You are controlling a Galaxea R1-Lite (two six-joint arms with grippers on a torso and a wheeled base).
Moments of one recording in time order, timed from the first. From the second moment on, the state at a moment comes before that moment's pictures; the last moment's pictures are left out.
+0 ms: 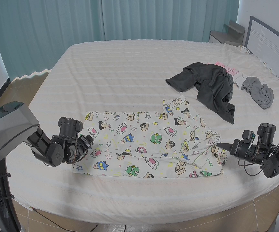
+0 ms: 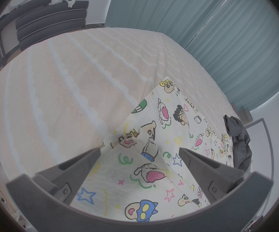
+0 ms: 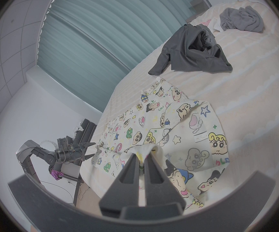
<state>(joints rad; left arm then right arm) -0.24 2.18 -0.94 -0.53 0.20 -0.92 -0.01 2.06 -0.45 -1.22 0.62 0.48</state>
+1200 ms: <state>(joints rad) -0.12 1.98 -0.59 -0.77 0.10 -1.03 0.01 2.22 -0.66 -1.22 0.52 0.53</state>
